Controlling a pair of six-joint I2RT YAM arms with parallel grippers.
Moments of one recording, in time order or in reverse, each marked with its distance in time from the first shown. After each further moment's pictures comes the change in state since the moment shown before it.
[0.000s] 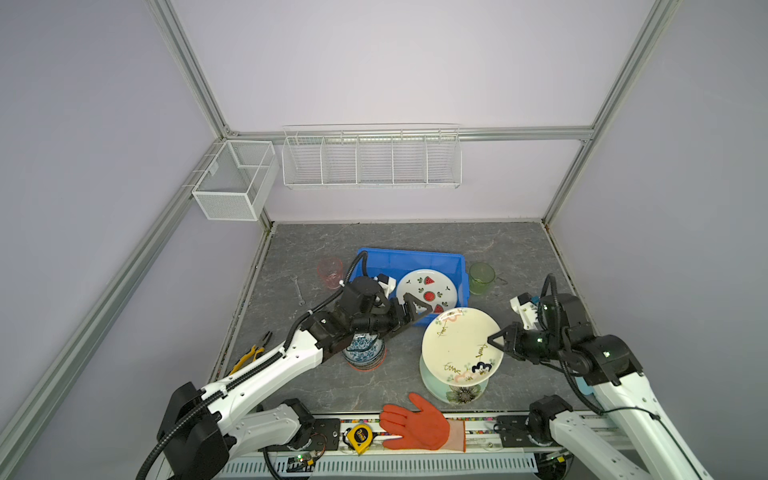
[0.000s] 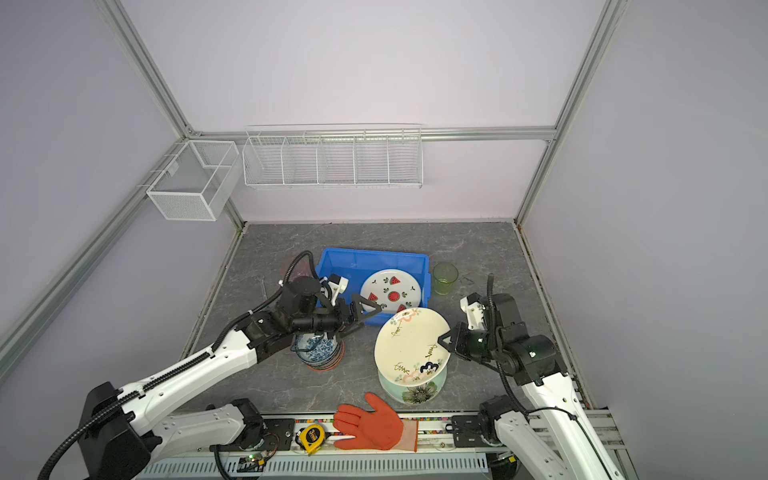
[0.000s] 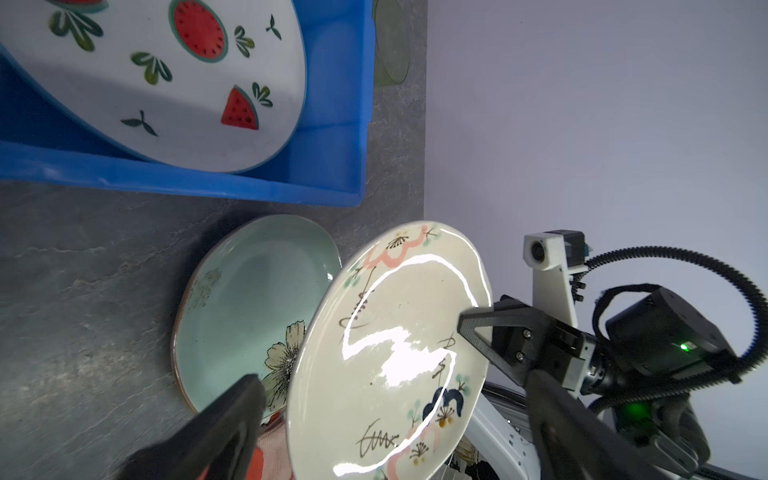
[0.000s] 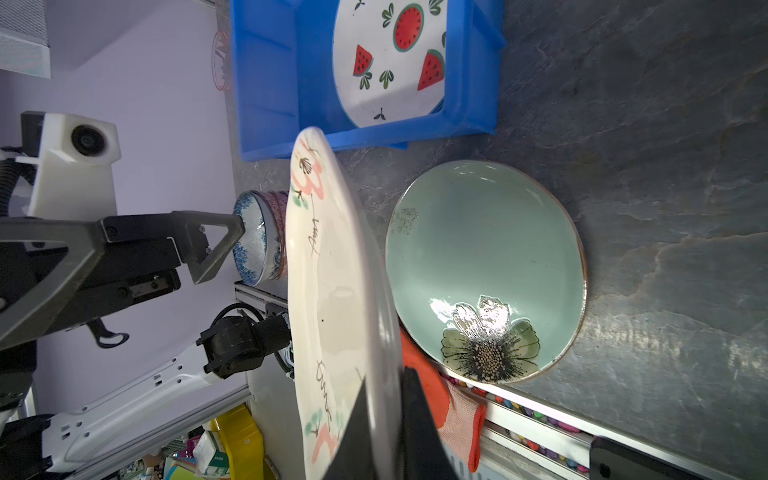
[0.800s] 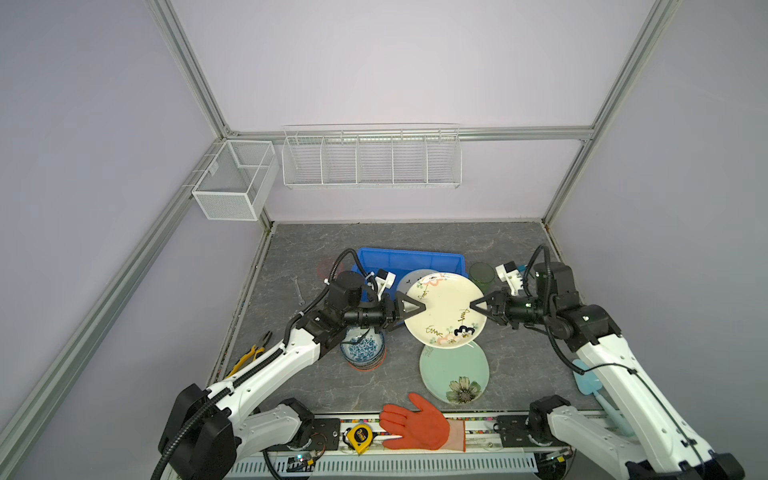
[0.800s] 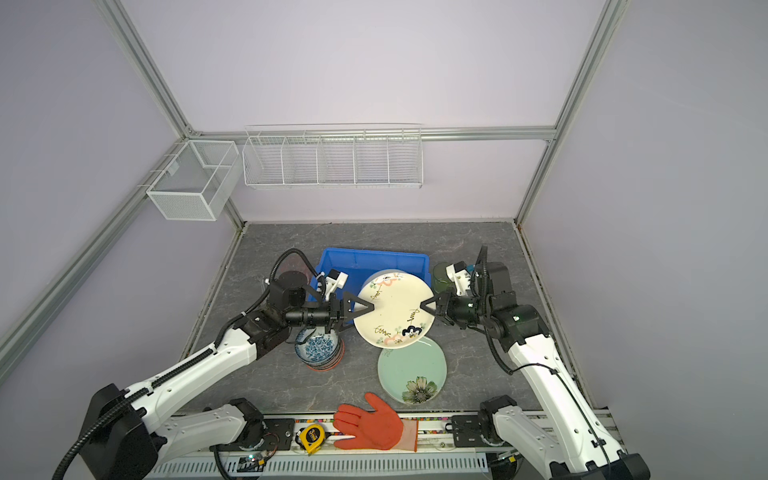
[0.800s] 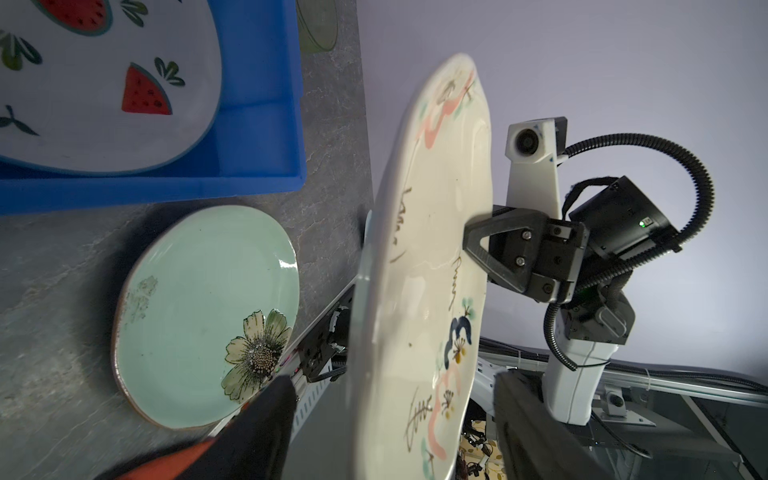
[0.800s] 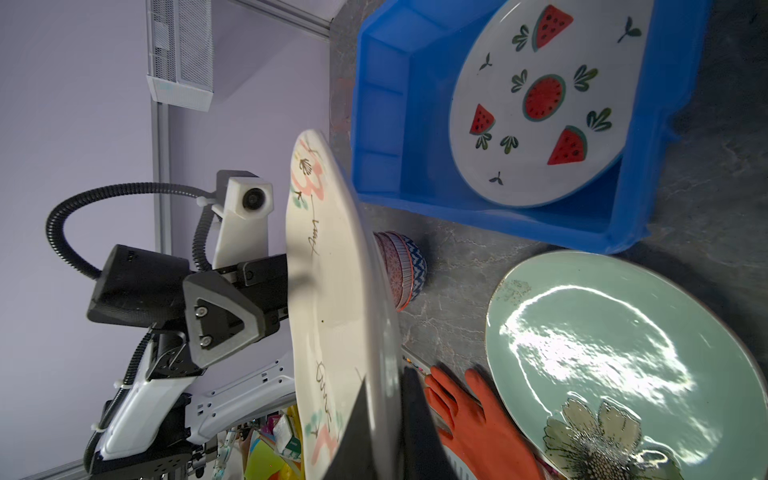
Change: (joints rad) left arm 0.110 0.028 -0.074 0.208 0.283 0.003; right arm -0.040 0.239 0.095 0.325 -0.222 0.082
